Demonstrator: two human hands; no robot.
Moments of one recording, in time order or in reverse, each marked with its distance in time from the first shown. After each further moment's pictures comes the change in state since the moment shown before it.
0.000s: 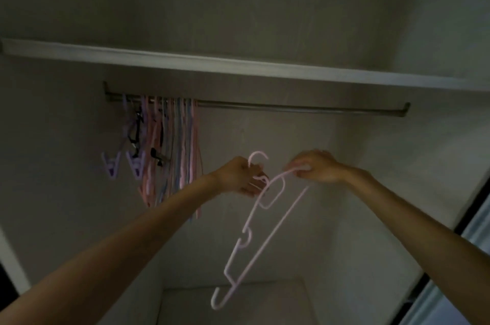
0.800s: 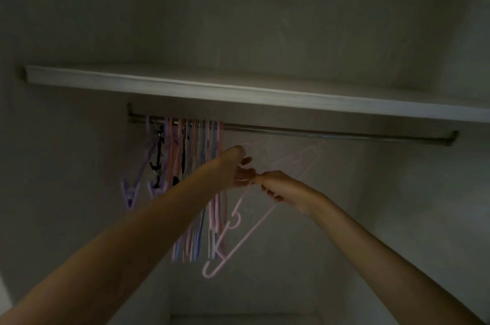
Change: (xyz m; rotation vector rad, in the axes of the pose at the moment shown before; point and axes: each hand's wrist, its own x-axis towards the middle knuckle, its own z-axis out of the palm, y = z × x) left_hand 0.035 0.027 -0.083 -0.540 0.266 -0.240; right_hand 0.075 -0.126 0.018 0.811 -0.115 0.275
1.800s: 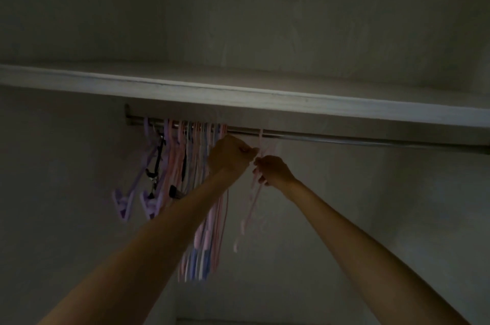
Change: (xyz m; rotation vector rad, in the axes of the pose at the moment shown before) left_hand 0.071 0.007 -0.012 0.739 0.474 0.672; right_hand 0.098 -0.006 0.001 0.029 0.177 -0.096
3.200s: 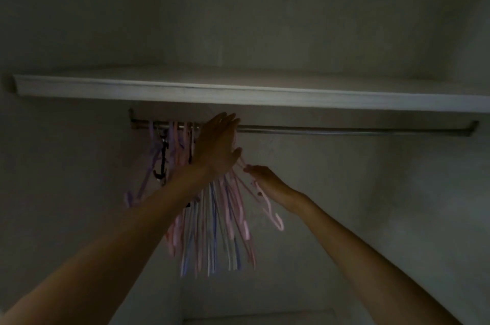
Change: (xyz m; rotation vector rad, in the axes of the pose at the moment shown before) left_hand 0.000 -0.017 -0.060 0.574 -0.065 0.485; right_hand -0.036 0.001 0.030 0.035 -0.147 -0.020
